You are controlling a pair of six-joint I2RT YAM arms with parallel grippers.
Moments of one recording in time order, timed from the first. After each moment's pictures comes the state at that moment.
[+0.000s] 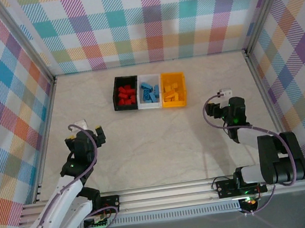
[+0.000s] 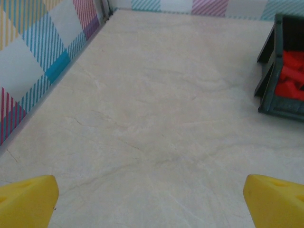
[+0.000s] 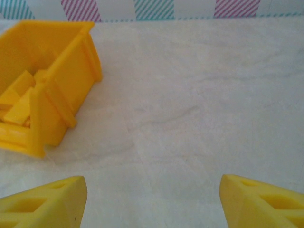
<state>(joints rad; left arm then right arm) -0.30 0.72 0.42 -0.25 -0.56 -0.24 0.03 1.34 0.40 0.52 -0.13 0.02</state>
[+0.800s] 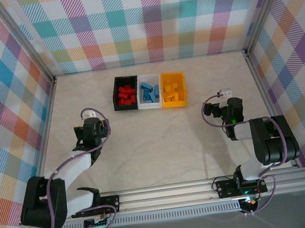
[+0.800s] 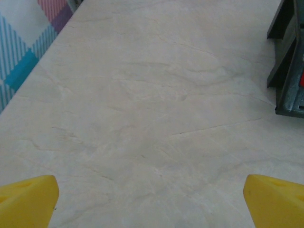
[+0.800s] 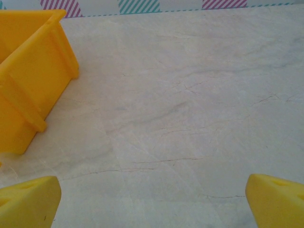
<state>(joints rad) -0.23 1.22 0.45 0.19 -0.47 -0.13 0.01 1.54 0.40 0.73 -0.11 0.03</state>
